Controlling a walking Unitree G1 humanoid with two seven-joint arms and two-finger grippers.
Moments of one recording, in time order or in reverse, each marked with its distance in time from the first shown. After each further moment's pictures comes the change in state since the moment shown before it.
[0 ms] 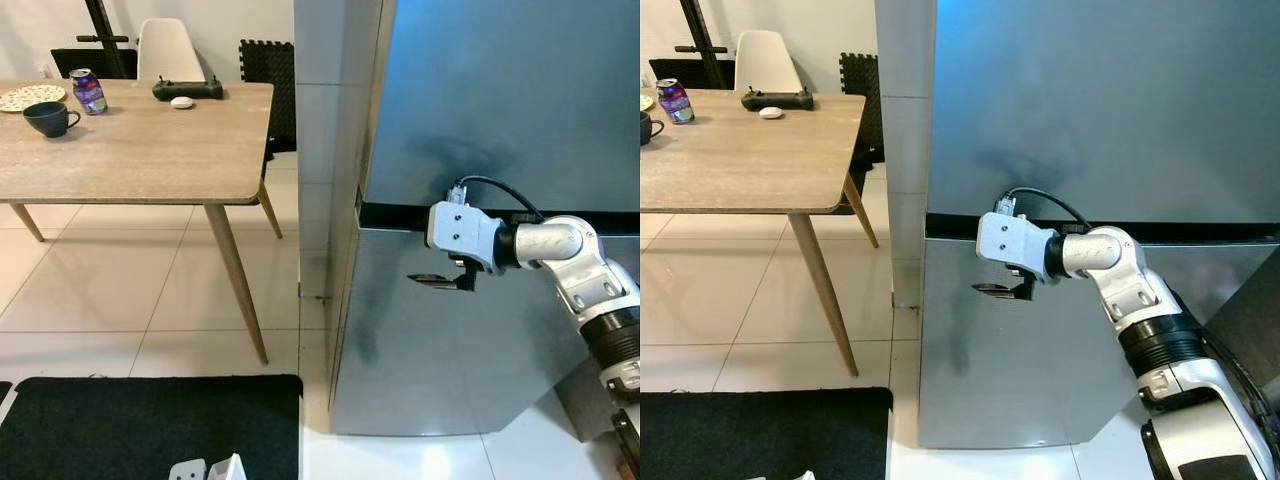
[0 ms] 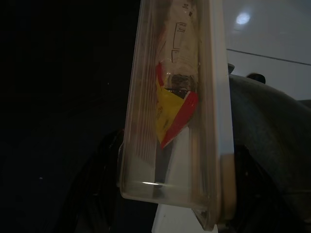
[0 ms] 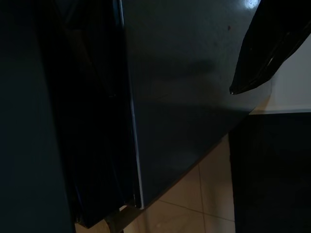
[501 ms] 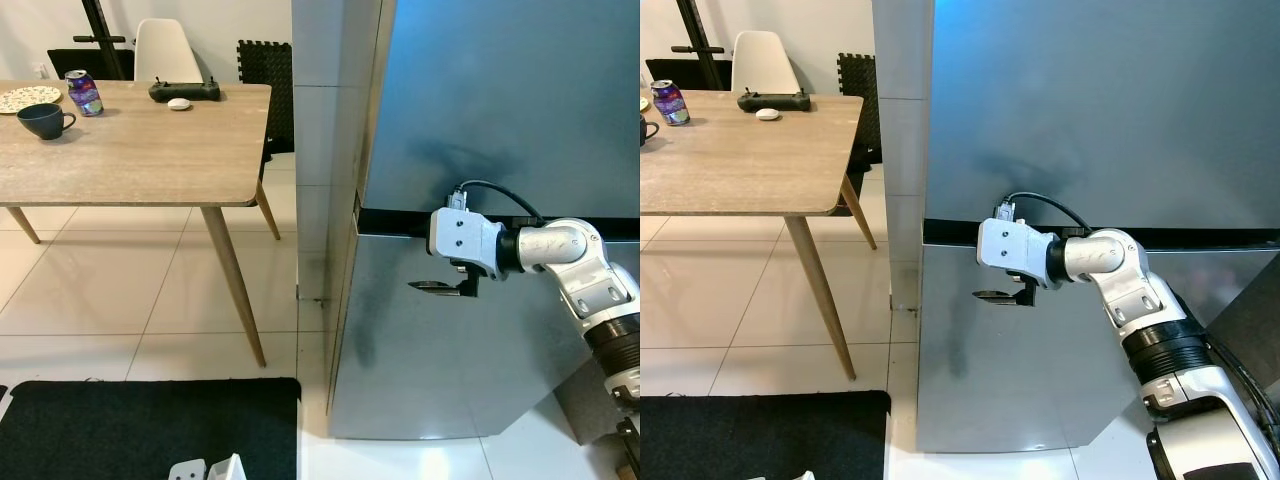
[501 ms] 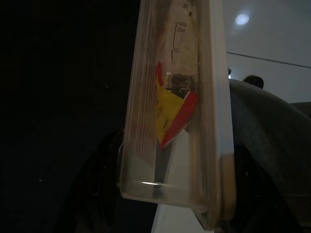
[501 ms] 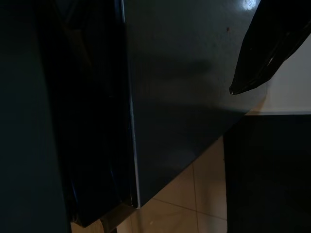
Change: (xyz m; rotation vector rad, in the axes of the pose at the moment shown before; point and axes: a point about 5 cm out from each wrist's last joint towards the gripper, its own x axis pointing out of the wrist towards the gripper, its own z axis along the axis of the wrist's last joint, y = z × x) left arm 0.000 0.000 0.000 0.000 0.000 0.000; right arm -0.002 0.004 0.003 -0.004 -0.016 0.035
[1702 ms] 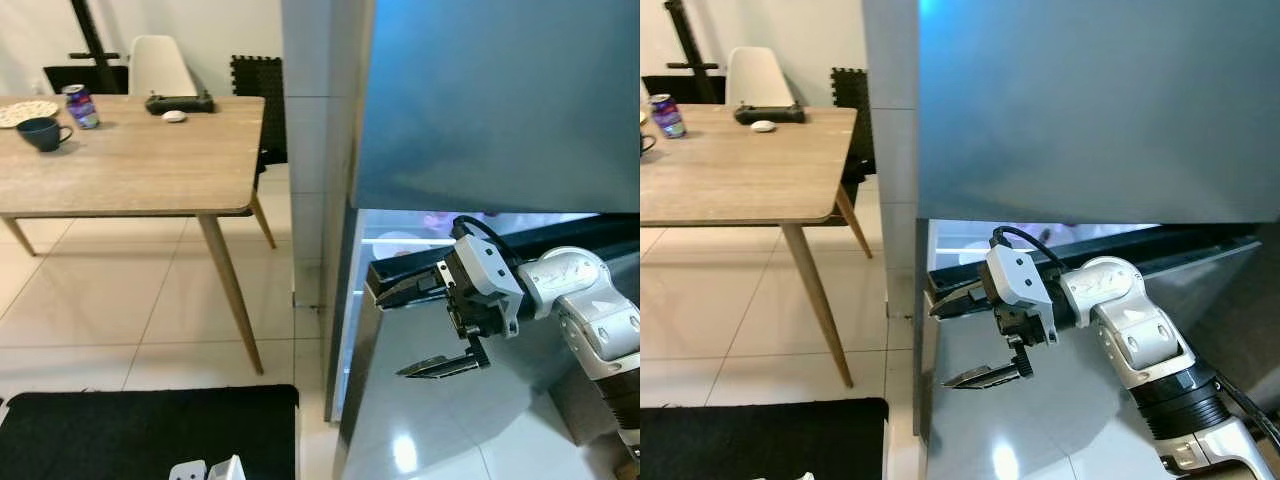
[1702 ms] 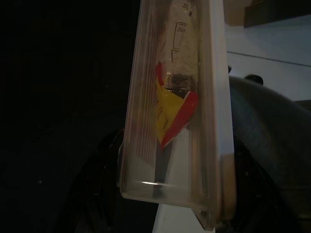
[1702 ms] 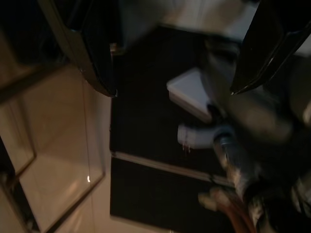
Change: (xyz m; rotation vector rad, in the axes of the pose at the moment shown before) left arm 0.000 -0.002 -0.003 0.005 0.011 -0.005; right arm -0.014 0.048 0.049 0.239 -0.499 0.429
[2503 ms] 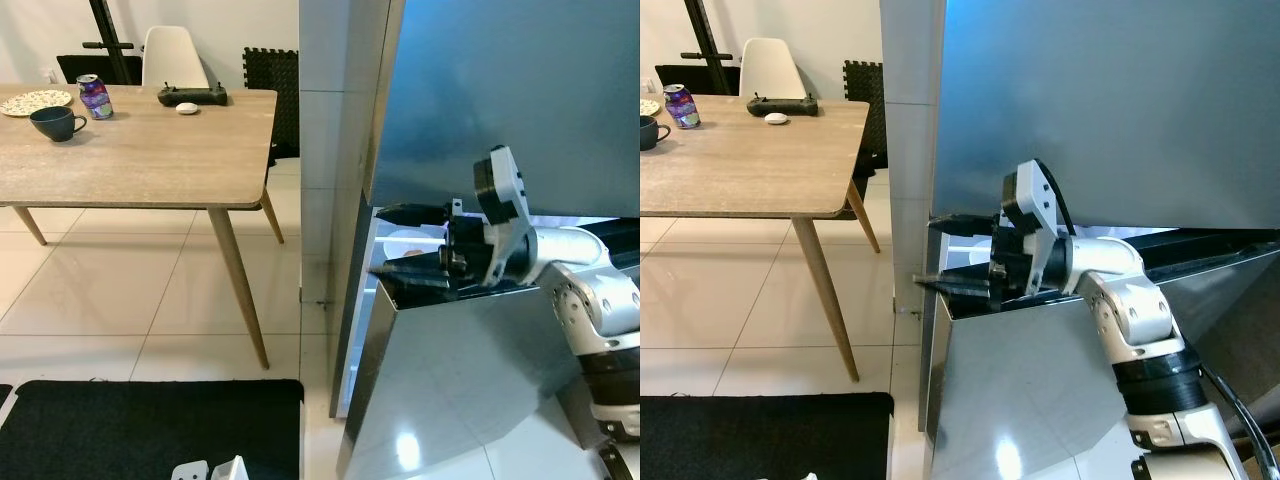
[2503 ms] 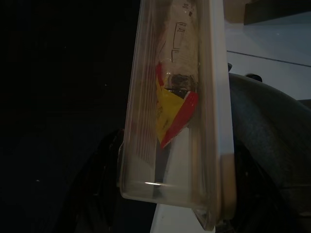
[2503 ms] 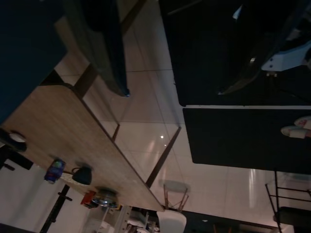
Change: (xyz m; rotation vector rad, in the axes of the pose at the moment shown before) left arm 0.000 -0.001 0.001 -0.002 -0.003 -0.008; right arm -0.010 -0.038 0.024 0.018 -0.186 -0.411
